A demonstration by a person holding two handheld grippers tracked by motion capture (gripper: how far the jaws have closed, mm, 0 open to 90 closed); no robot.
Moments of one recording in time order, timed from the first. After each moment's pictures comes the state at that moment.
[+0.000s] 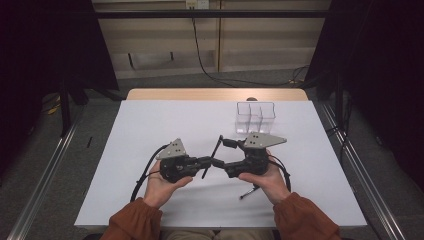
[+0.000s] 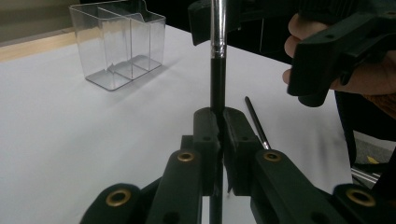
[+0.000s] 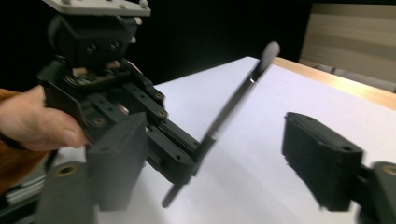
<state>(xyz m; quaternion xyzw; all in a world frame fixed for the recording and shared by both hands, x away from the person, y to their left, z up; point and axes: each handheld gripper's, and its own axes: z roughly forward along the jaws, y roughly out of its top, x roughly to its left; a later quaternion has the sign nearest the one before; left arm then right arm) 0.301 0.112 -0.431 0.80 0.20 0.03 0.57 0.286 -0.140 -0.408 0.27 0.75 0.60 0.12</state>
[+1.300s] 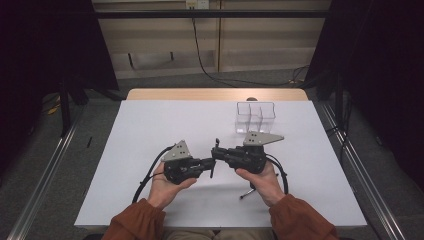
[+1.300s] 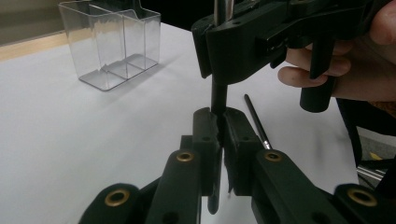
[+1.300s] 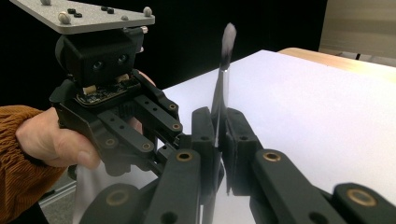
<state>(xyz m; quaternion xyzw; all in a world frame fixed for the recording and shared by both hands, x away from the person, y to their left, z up) 0.301 0.104 -0.436 0.80 0.20 0.03 0.57 0.292 -0.138 -0.413 0.28 0.74 0.61 0.07</state>
